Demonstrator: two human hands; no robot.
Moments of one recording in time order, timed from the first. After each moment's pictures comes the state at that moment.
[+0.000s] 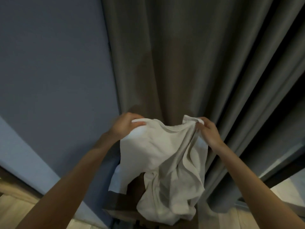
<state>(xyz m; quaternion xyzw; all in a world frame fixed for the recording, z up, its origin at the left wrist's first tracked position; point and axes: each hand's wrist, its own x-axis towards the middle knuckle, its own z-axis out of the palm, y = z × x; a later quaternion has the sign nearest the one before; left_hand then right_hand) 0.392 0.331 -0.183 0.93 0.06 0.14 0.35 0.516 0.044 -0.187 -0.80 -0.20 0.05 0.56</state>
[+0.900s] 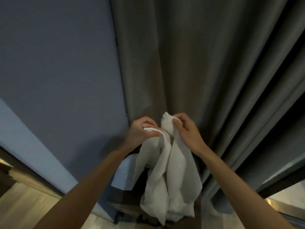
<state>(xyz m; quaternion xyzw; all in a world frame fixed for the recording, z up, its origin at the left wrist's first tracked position) 0.370 0.268 -0.198 0.76 0.11 0.21 0.61 0.465 0.101 -0.180 -0.75 -0.36 0.04 0.56</state>
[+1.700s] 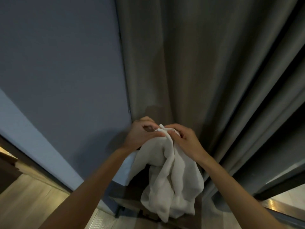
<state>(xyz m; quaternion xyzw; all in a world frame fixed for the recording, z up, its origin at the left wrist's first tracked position) 0.361 0.262 -0.202 0.79 0.07 0.25 0.55 0.443 0.094 -0.189 -0.74 -0.41 0.11 0.52</state>
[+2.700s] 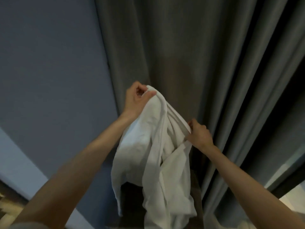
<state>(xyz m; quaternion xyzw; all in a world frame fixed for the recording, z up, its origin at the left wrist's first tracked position) 0.437 0.278 -0.066 0.74 0.04 0.43 0.51 0.536 0.066 -0.175 -0.94 -0.24 -0.03 0.26</state>
